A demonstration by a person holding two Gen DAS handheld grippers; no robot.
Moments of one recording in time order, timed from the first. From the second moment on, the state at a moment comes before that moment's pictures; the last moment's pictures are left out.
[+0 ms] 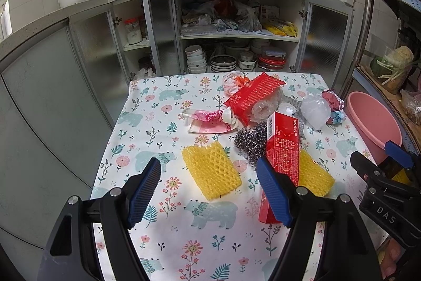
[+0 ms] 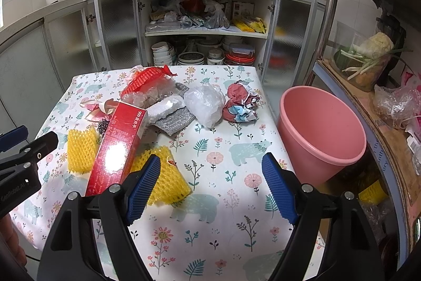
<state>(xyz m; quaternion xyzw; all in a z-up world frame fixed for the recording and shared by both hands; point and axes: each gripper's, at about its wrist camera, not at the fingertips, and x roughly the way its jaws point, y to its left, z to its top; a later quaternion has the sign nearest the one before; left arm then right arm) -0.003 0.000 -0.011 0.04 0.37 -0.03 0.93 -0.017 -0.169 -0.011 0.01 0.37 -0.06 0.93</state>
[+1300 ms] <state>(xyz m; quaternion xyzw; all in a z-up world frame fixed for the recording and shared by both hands) -0.002 0.027 -0.021 0.03 0.40 -0.07 0.92 -0.025 -0.177 -0.019 -0.01 0.38 -0.03 0.92</state>
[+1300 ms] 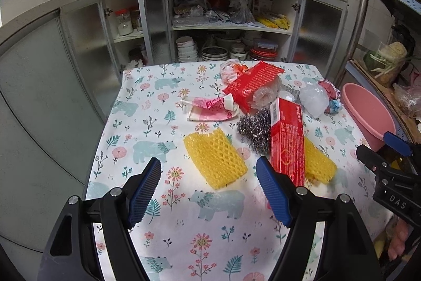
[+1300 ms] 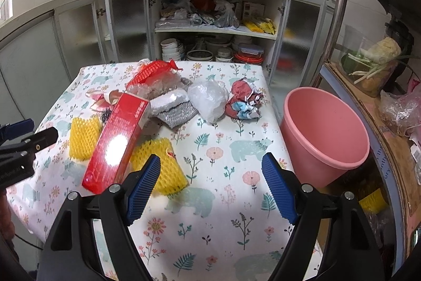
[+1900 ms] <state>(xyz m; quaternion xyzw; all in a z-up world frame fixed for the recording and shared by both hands) 0.029 0.037 -0.050 -0.02 0.48 -0.11 0.87 -0.026 -0.177 -0.040 0.01 0.41 0.08 0.91</state>
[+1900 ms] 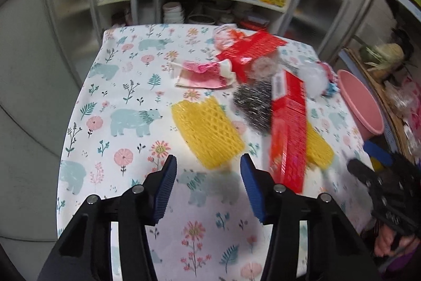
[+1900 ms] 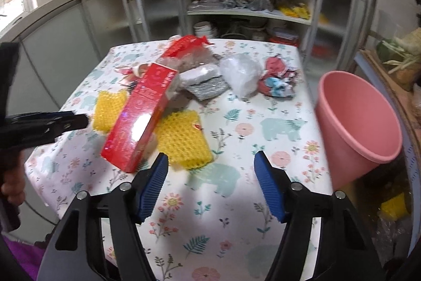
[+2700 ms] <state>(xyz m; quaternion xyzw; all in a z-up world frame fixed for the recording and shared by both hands) 0.054 0.035 -0.055 -0.02 0.49 -0.08 0.87 0.008 -0.171 -0.063 0.02 0.46 0.14 0.87</state>
